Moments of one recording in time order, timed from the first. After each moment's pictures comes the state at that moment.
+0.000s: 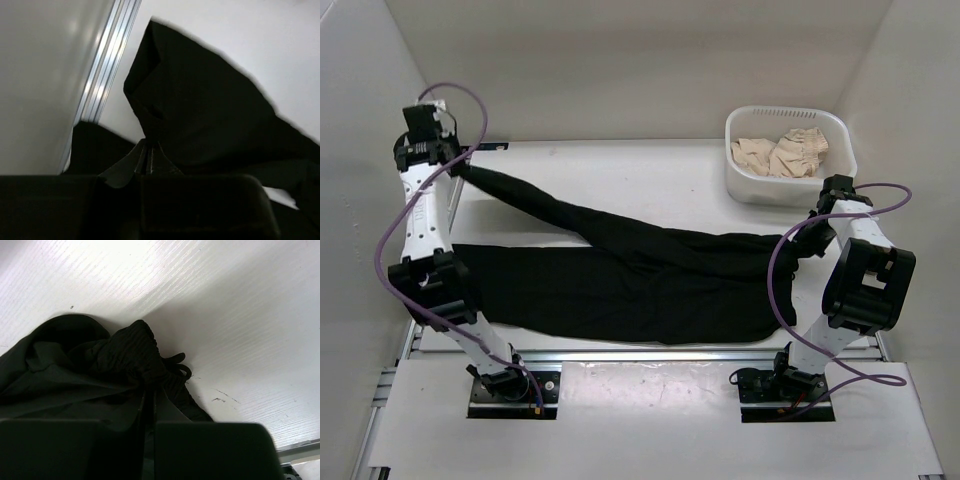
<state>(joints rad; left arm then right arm) 0.27 1.73 1.83 -0.77 -0.08 0.00 -0.25 1.68 1.19 -0.82 -0.01 0.40</state>
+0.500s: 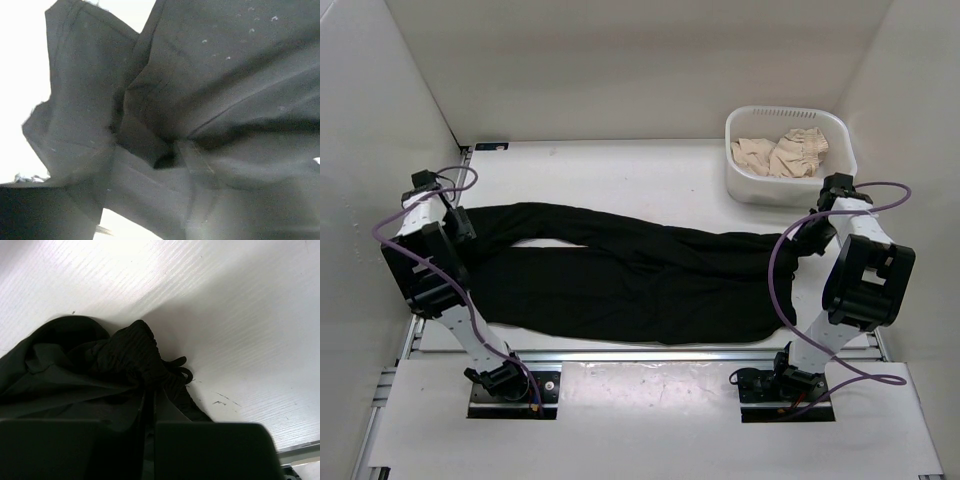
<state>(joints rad) 0.46 1.88 1.43 -0.79 -0.12 0.00 -0.26 1.70 1.21 -0.82 -0.02 0.40</state>
